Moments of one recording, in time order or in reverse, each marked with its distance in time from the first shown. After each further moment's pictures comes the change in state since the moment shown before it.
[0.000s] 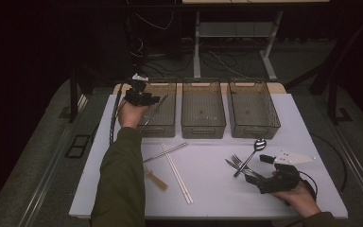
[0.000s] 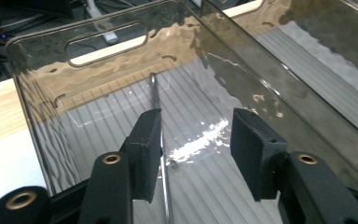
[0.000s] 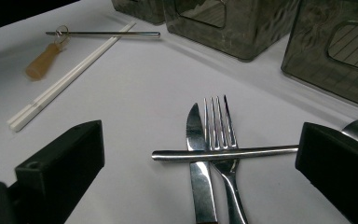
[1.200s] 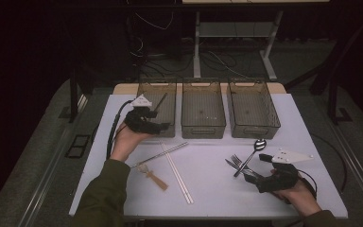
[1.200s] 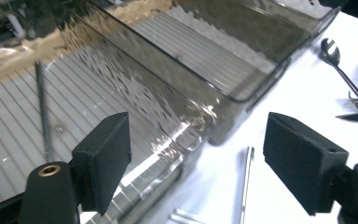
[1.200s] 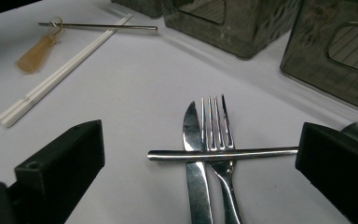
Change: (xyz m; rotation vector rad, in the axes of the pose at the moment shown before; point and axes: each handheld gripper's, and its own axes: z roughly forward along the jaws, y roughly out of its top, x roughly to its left) left arm -0.071 -0.054 -0.053 -0.060 -0.215 0.147; right arm 0.001 0.005 0.003 0.029 -0.015 -0.021
